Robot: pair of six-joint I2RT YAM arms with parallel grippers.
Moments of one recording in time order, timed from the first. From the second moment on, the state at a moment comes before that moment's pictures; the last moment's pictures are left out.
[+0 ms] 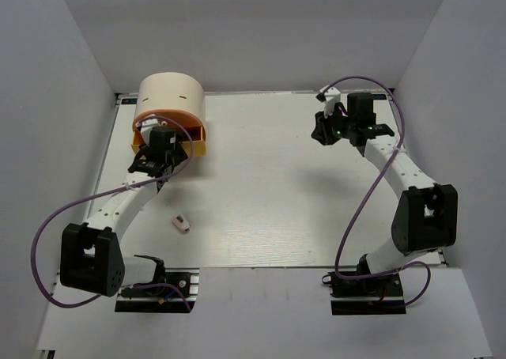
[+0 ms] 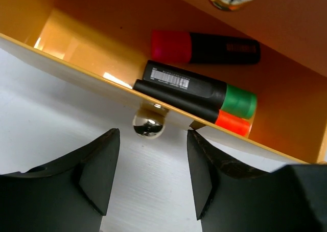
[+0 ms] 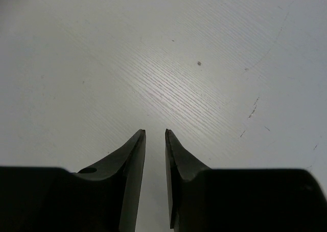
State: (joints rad) left arm -0.22 1.28 0.88 -0.26 -0.41 -0.57; right arm 0.19 1.56 1.23 -0.32 -0.46 -0.29
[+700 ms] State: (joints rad) left arm -0.15 1.35 0.81 -0.01 -0.39 -0.63; right arm 0.18 1.55 1.23 -0.34 -0.46 -0.31
